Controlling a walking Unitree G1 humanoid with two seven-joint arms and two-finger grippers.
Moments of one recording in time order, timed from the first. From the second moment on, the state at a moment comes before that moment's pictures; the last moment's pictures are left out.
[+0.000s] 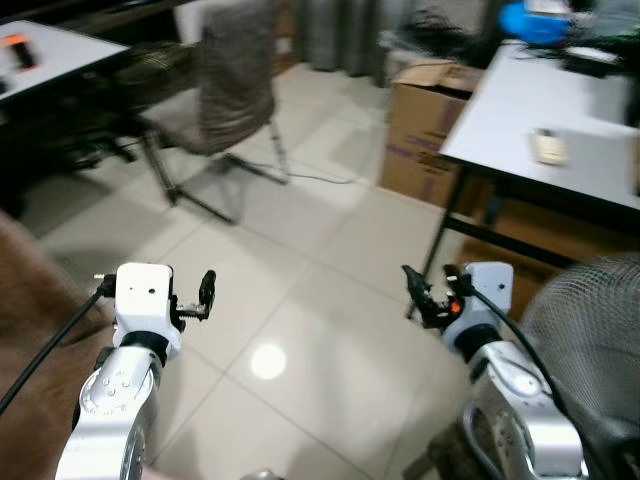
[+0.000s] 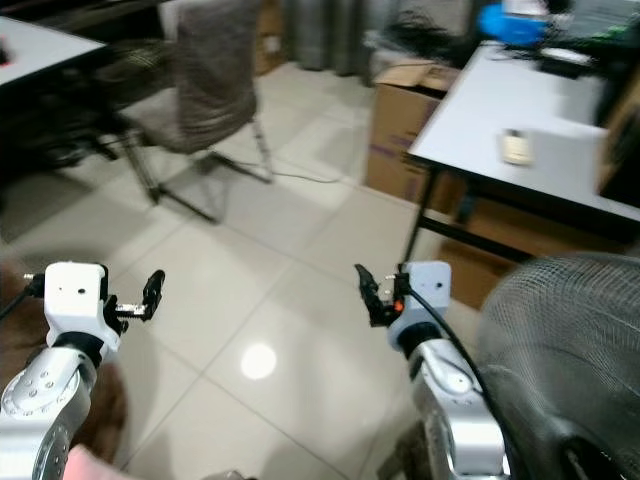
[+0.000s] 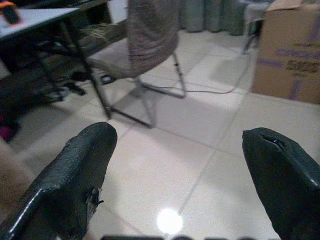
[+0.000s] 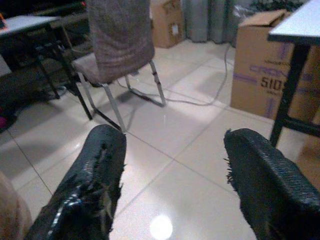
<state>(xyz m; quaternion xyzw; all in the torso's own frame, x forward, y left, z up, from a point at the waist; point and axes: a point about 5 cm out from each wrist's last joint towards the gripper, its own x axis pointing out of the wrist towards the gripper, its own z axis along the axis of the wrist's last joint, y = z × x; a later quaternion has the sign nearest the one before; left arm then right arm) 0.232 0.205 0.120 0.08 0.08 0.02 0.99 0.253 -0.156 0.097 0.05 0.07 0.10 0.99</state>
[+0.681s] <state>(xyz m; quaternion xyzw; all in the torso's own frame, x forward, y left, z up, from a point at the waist) 0.245 0.196 0.147 0.08 0.05 0.01 1.00 0.239 -0.169 0.111 0.04 0.06 0.08 0.99</state>
